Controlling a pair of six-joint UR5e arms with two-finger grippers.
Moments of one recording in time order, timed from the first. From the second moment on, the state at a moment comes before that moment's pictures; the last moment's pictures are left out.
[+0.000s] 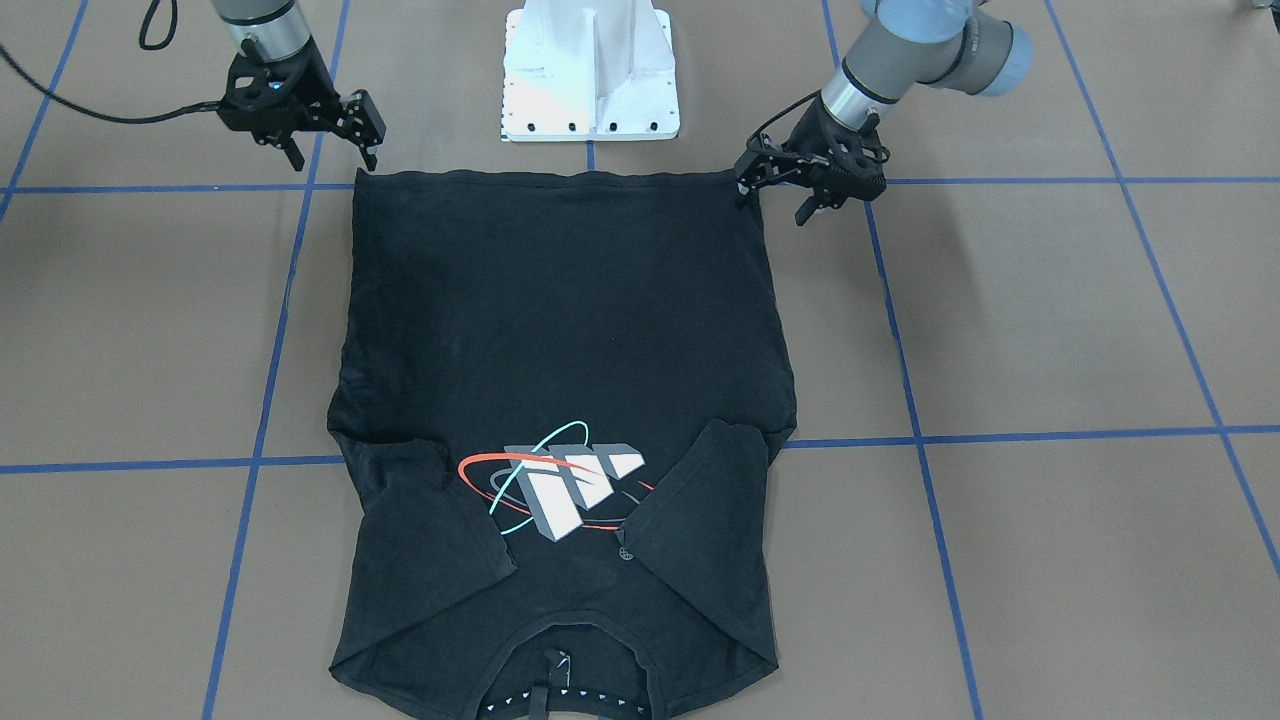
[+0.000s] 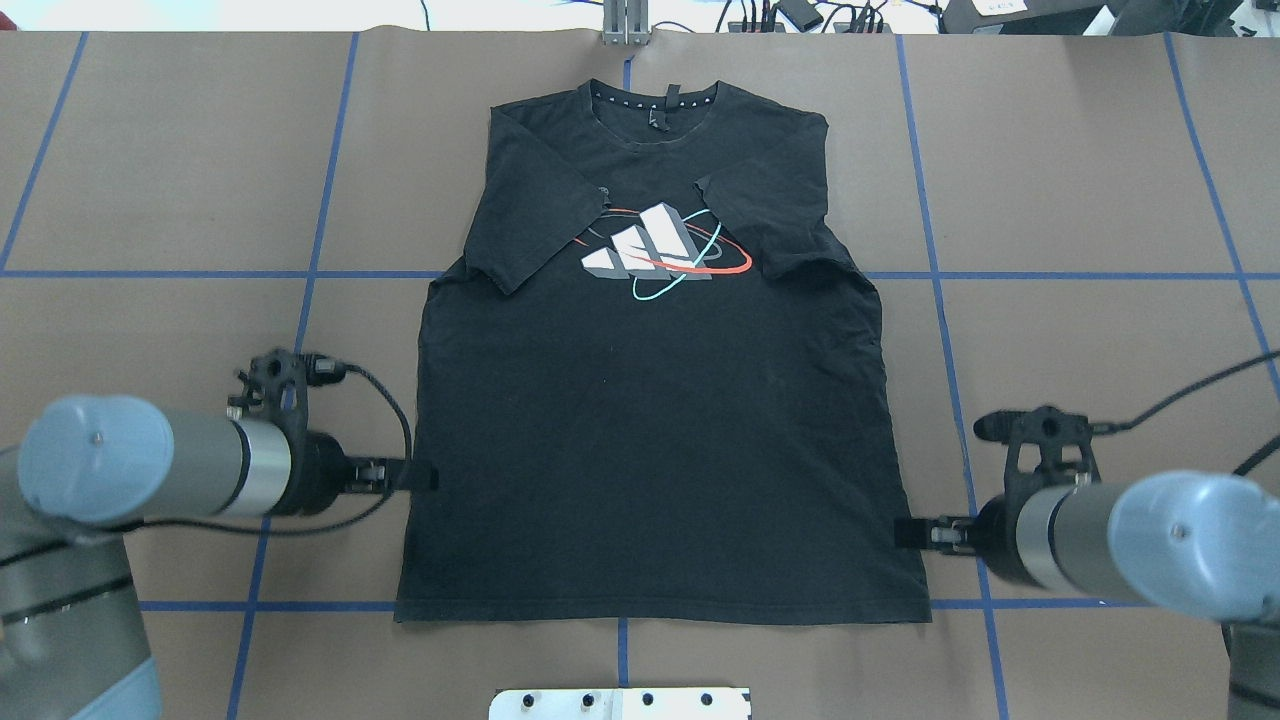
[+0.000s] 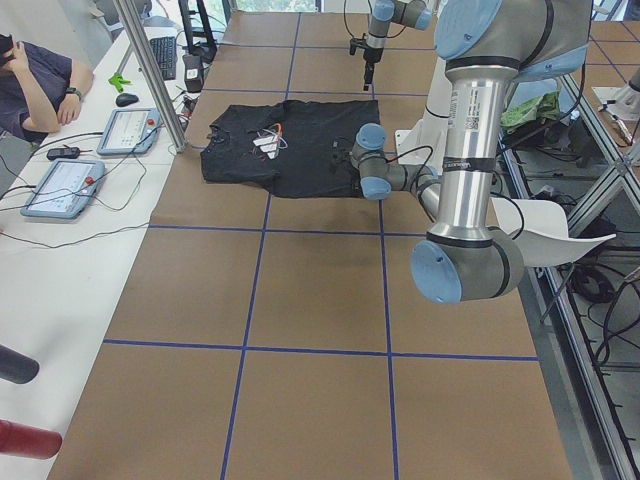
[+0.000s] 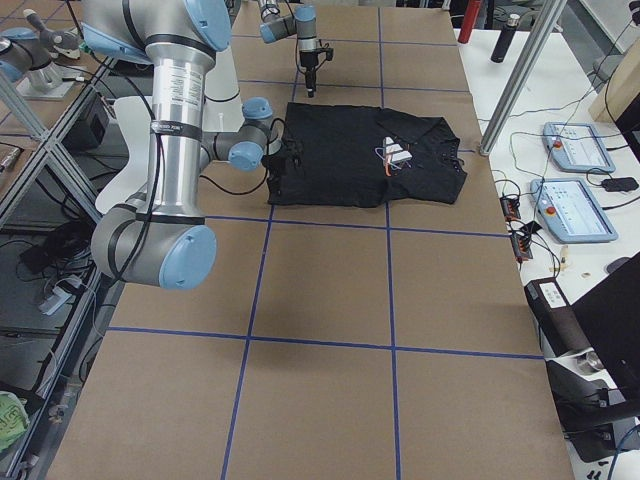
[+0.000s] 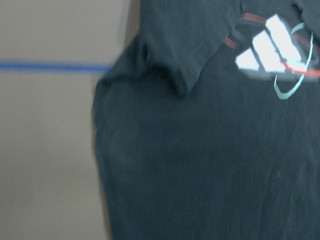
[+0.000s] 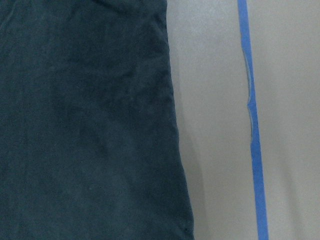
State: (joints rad) left arm -0.34 -1.64 -1.96 -2.25 -1.75 -1.39; right arm 0.20 -1.72 2.27 -1.31 1.57 1.50
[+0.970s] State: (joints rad) left arm -0.18 -1.61 -1.97 -2.25 -1.69 -1.48; right arm 0.13 -1.73 2.29 -1.31 1.51 1.54
